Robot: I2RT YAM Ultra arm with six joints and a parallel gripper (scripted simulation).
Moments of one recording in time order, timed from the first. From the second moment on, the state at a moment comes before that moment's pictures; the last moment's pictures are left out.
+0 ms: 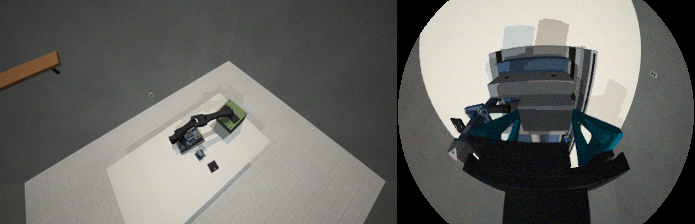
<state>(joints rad) -0.23 2.70 2.26 -0.89 -0.10 -0.13</state>
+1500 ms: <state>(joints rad) -0.24 2.57 2.24 -0.98 -0.10 -0.14</state>
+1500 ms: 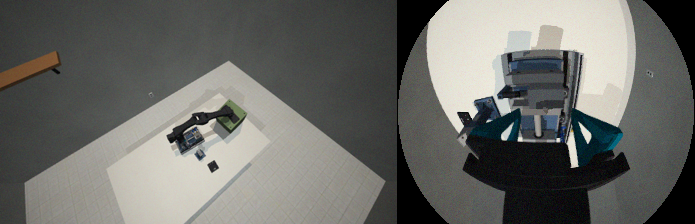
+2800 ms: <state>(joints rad) -0.24 2.55 2.24 -1.00 -0.10 -0.14</state>
